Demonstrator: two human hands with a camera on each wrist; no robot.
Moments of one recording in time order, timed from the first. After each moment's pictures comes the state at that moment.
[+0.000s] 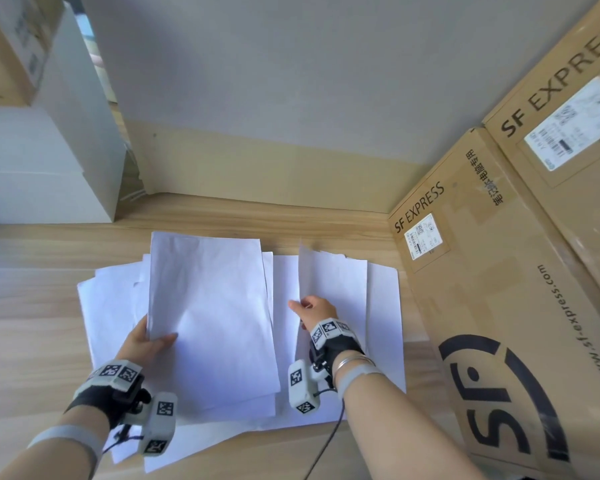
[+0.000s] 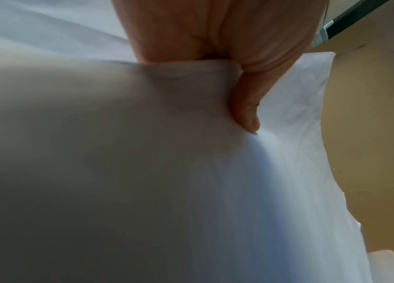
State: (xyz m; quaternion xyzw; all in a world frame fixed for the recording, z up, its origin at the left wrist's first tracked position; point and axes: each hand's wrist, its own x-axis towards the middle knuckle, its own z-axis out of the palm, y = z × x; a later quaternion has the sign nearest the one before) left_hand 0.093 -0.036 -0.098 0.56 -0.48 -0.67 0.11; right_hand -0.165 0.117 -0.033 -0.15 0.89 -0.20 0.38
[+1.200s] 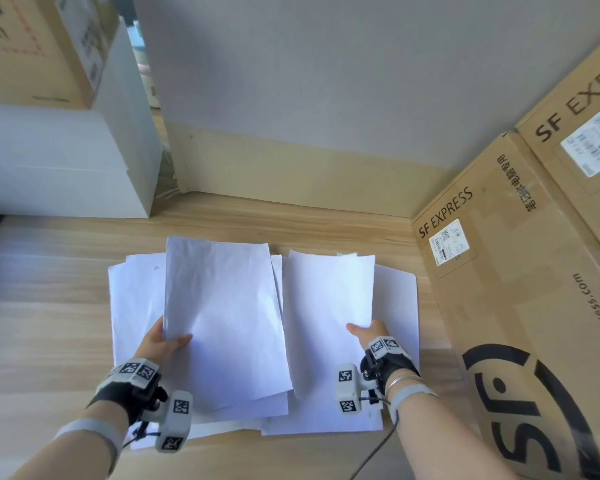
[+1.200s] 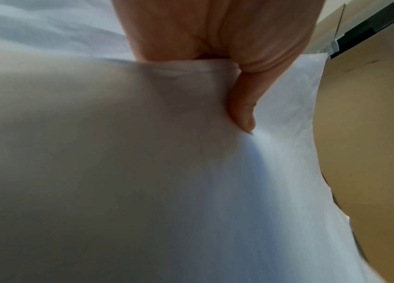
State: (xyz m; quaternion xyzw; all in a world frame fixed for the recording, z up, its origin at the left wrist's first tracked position) left_hand 0.116 -0.031 -0.103 0.57 -0.43 -0.69 0.15; right_hand -0.193 0.175 -0.039 -0.01 0.90 -0.22 0.37
